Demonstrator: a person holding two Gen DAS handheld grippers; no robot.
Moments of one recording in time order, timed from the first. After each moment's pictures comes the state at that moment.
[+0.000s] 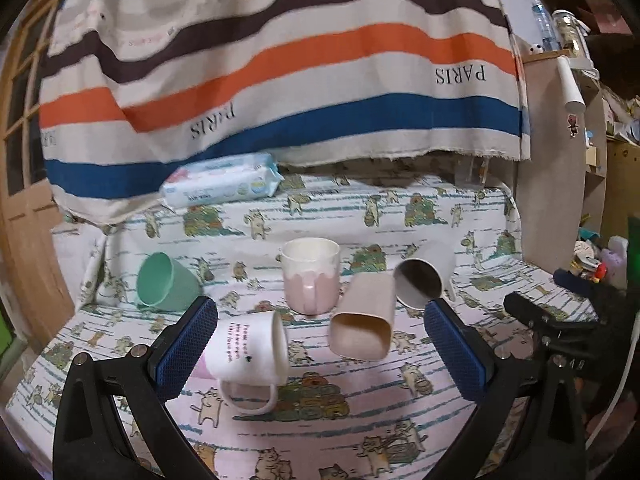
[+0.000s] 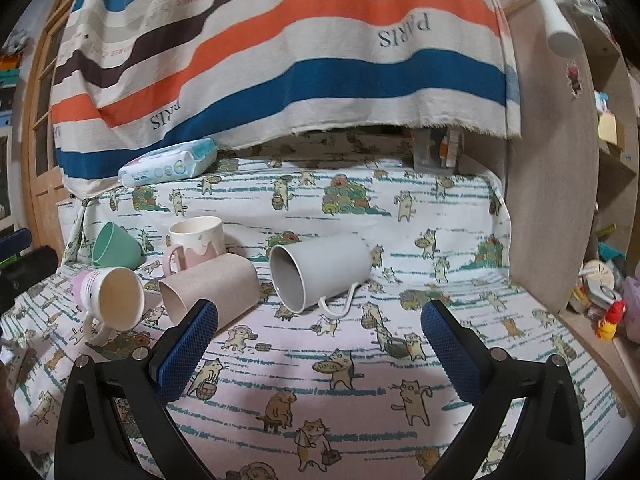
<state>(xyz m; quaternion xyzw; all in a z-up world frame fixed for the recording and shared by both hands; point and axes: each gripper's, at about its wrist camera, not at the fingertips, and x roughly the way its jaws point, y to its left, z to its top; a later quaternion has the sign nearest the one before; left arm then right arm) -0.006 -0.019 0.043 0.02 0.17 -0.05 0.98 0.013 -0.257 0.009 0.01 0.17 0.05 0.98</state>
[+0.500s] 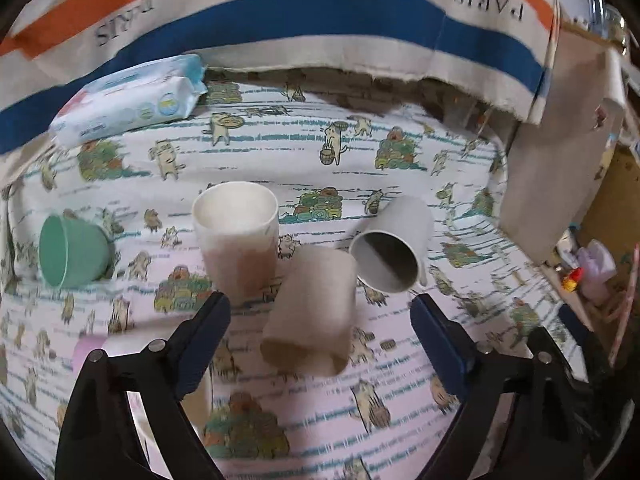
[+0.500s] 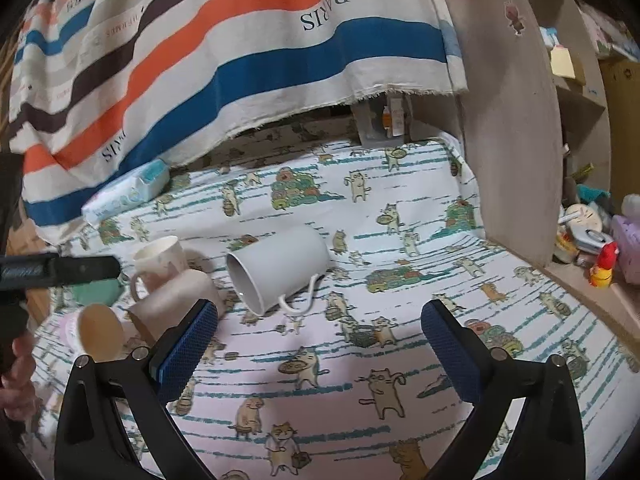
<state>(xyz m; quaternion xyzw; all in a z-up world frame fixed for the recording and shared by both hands) 0.120 -0.054 0.039 -0.01 0.35 -0.14 0.93 0.024 -0.290 0.004 0.08 0.19 0.00 0.98</state>
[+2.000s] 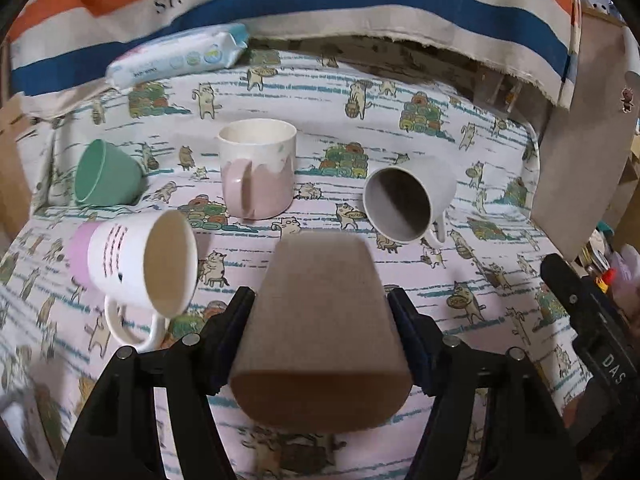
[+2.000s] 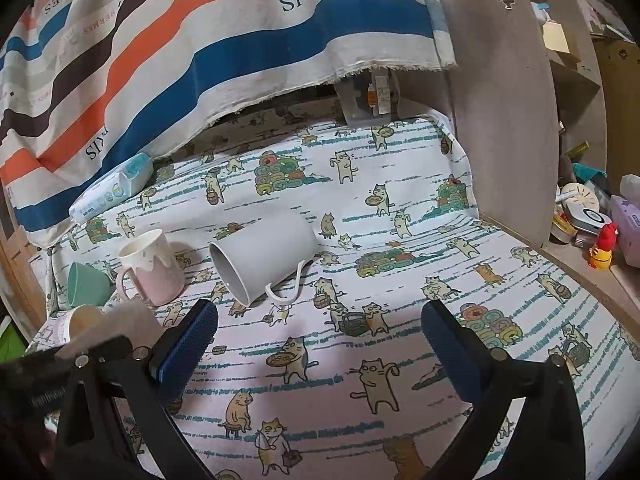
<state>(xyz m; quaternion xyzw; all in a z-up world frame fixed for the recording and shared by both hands) 0.055 -0.086 -0.009 -0.05 0.34 -0.03 0.94 0.036 -0.304 -0.003 0.11 0.22 0.00 0.97</state>
